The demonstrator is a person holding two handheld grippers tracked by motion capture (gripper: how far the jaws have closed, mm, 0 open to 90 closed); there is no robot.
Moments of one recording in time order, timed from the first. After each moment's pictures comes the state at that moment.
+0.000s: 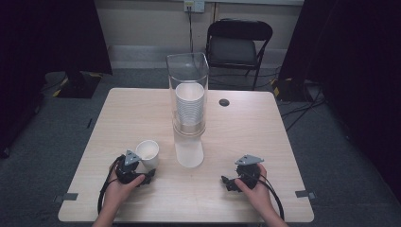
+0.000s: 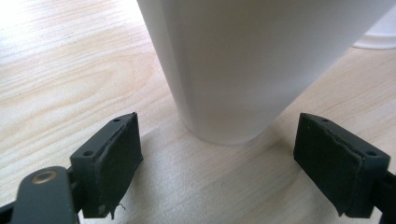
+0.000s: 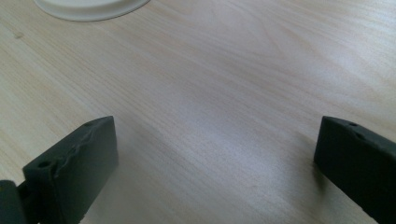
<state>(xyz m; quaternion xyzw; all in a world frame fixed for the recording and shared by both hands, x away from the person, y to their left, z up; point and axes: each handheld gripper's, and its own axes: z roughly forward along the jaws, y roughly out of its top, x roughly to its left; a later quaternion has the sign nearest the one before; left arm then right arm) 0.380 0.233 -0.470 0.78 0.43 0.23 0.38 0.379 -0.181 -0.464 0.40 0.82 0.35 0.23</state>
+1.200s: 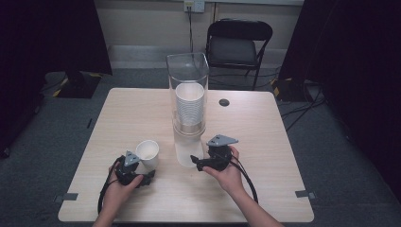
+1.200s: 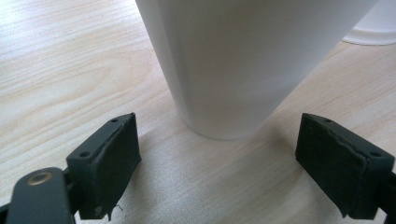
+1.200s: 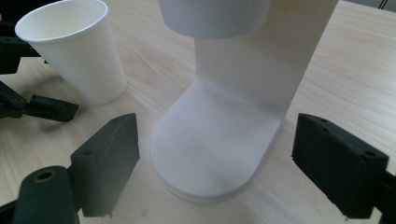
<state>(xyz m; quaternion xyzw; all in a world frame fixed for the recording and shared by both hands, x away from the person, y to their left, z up) 0.379 0.233 -0.470 0.78 0.43 0.23 0.38 0.405 -0.086 -0.403 0.33 0.80 0.46 0.21</state>
